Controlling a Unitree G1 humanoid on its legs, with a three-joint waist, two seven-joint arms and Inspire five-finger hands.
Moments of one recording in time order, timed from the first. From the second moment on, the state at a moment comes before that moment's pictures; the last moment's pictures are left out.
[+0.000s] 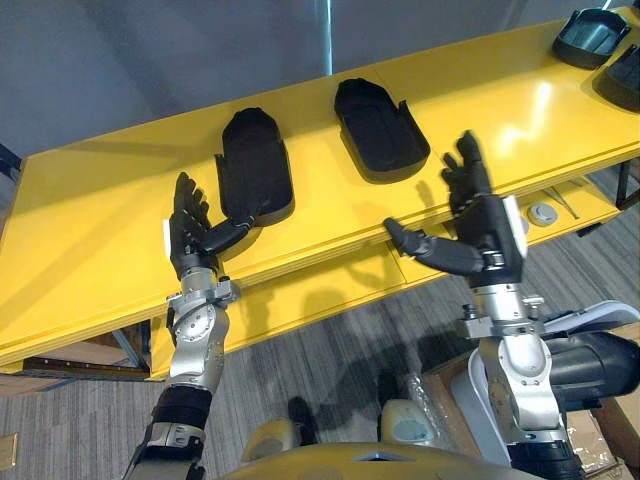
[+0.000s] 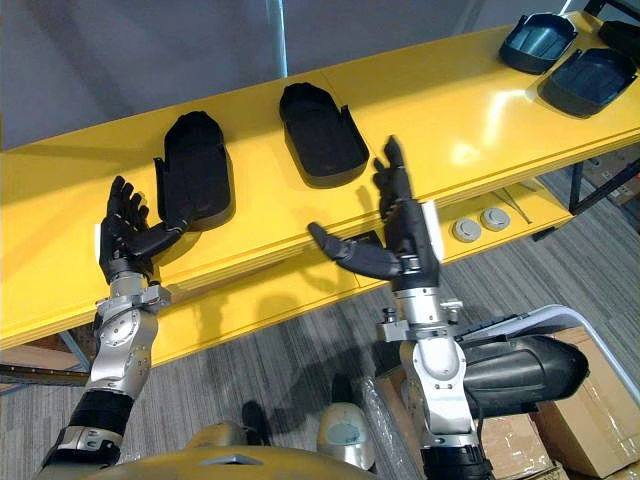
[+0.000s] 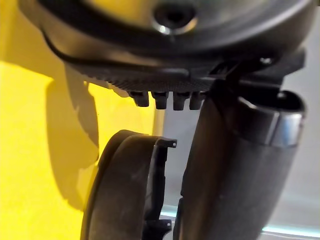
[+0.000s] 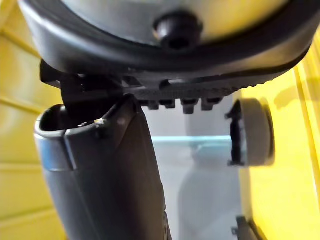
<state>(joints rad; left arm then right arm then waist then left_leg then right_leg) -0.12 0.20 0.01 0.27 -0.38 -0.38 0.31 0.12 -0.27 0.06 -0.23 0.19 -0.37 0.12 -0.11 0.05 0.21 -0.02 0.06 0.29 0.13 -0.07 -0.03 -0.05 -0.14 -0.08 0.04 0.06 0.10</state>
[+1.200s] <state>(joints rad) 0.24 0.10 -0.06 -0.24 -0.71 -0.39 -0.05 -0.27 -0.28 0.28 0.17 -0.31 -0.24 -0.21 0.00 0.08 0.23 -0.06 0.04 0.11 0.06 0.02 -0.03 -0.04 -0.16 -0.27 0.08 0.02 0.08</state>
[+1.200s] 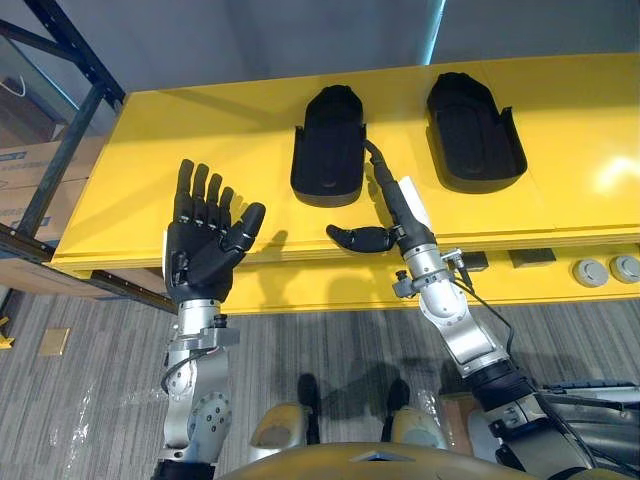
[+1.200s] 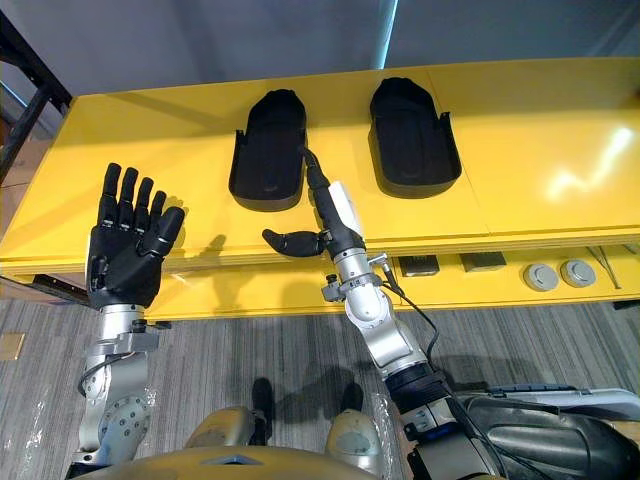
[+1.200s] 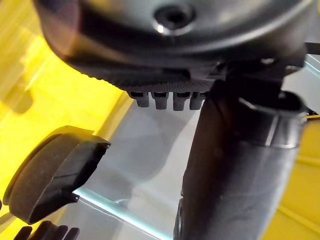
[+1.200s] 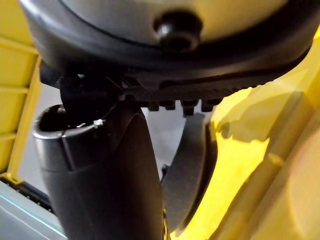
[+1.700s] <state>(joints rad) 0.26 0.08 -0.07 -0.24 -0.77 -0.39 -0.06 -0.38 -0.27 0.24 0.28 -0.42 -0.12 -0.40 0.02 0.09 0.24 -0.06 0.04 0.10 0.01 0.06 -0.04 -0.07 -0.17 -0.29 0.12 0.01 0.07</state>
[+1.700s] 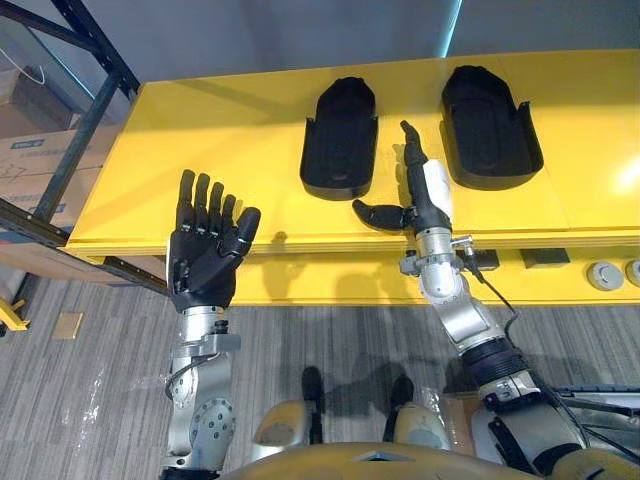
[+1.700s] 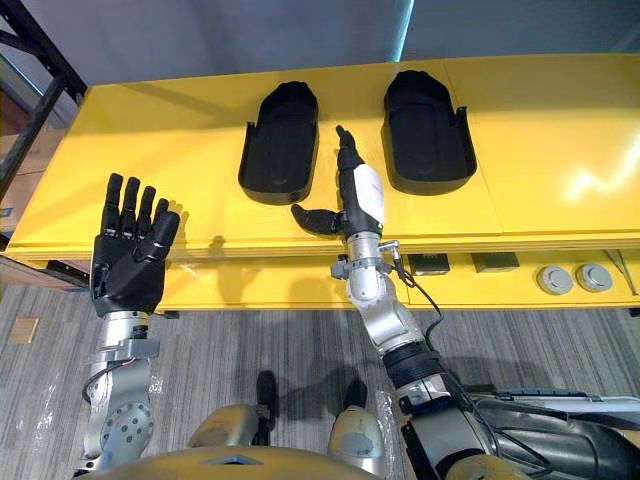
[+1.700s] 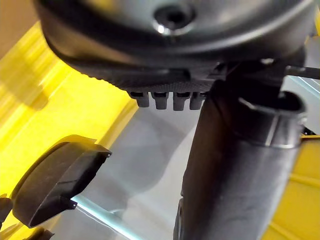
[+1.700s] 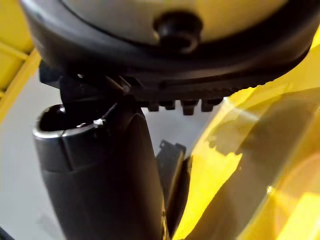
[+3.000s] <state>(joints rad) 0.27 0.08 -0.08 -0.22 -0.78 -0.39 -0.06 -0.57 -0.29 0.21 0.46 -0.42 -0.14 -0.41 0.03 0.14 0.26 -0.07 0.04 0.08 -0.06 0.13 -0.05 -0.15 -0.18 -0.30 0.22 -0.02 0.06</state>
